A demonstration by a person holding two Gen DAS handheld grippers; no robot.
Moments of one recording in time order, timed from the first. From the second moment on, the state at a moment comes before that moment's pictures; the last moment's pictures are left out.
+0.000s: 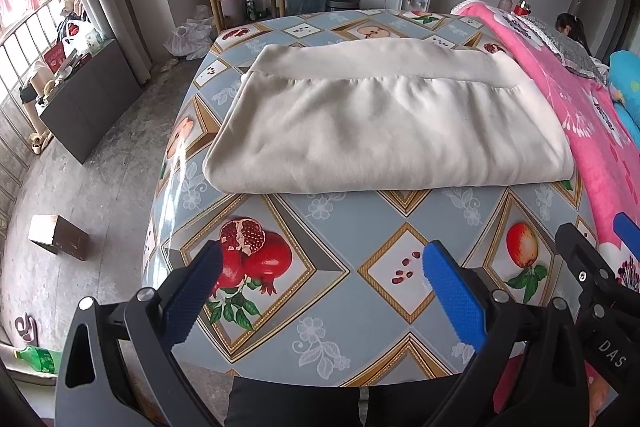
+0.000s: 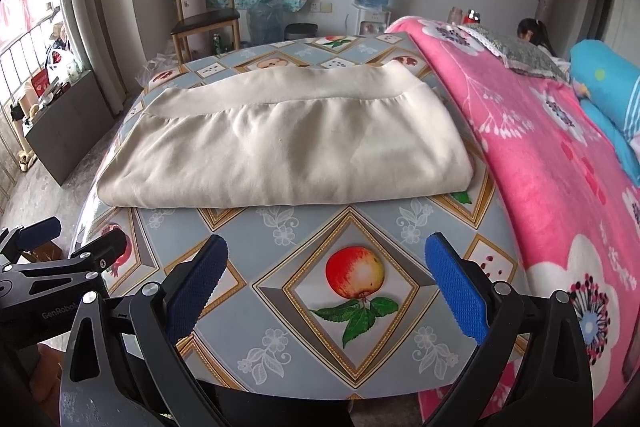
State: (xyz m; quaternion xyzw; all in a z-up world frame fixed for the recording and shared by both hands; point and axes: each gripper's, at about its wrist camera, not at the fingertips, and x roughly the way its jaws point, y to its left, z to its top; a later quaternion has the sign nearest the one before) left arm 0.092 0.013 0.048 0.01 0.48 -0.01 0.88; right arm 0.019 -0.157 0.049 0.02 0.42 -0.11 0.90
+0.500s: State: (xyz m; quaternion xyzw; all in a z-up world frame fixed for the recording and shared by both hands) left arm 0.096 0.014 0.049 0.01 0.47 -0.01 0.88; right arm 0.017 -0.162 0.047 0.02 0.42 -0.11 0.90
